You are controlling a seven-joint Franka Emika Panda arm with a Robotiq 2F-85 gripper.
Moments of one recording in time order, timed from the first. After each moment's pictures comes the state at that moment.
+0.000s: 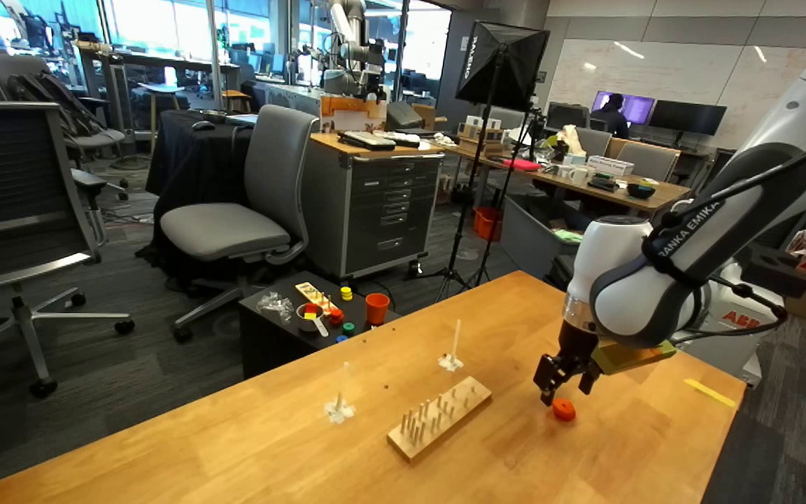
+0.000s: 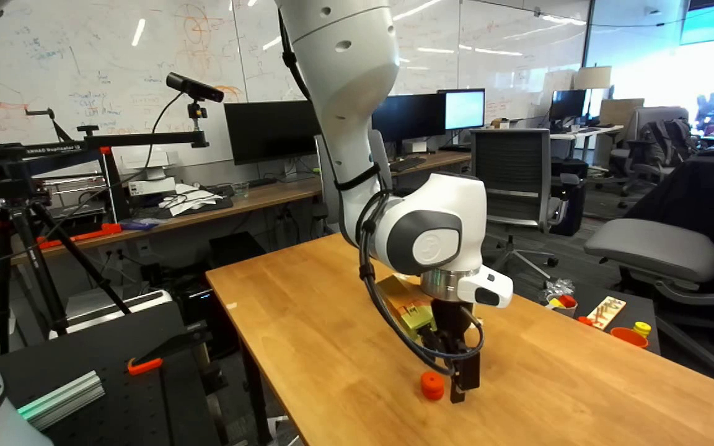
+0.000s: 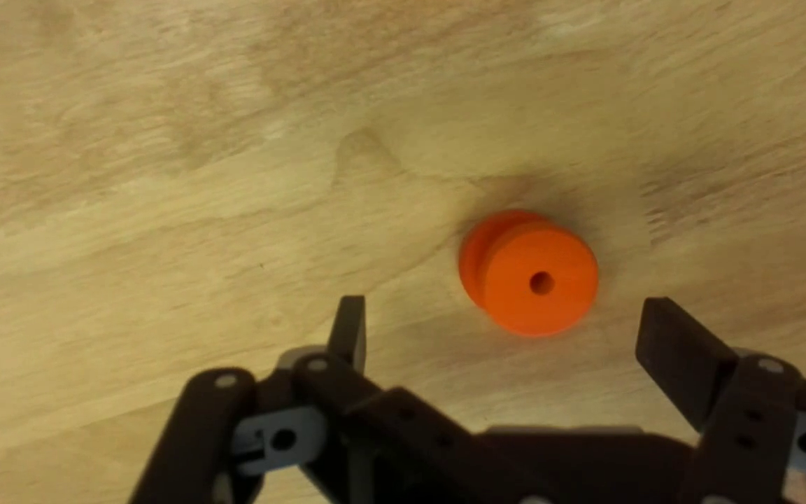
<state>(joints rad) 0.02 0.85 -0.08 -2.01 0.05 2.79 0.20</state>
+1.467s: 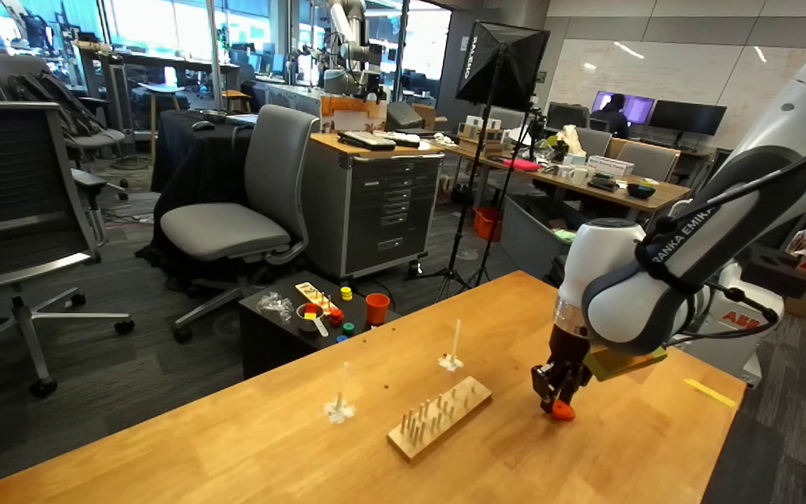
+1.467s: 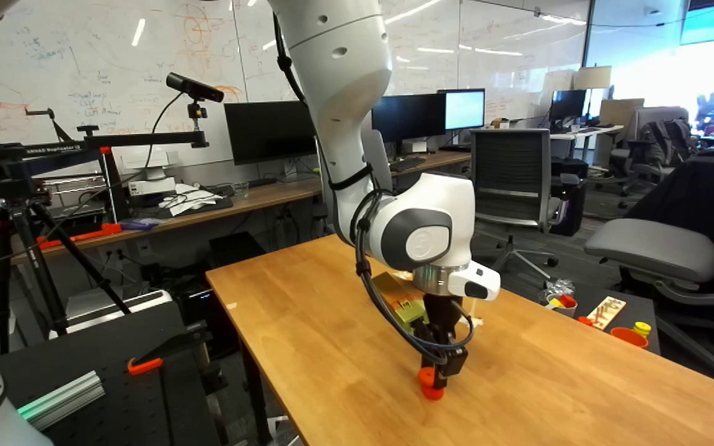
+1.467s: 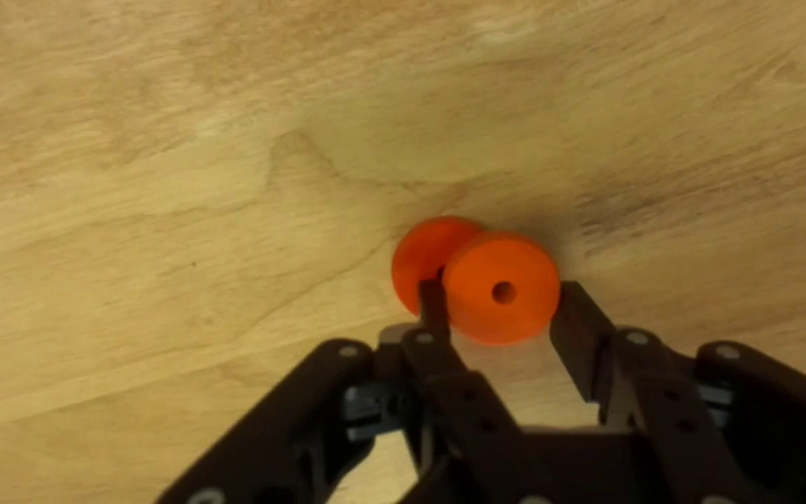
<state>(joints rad) 0.05 0.86 -0.07 -2.00 0.05 2.79 0.20</state>
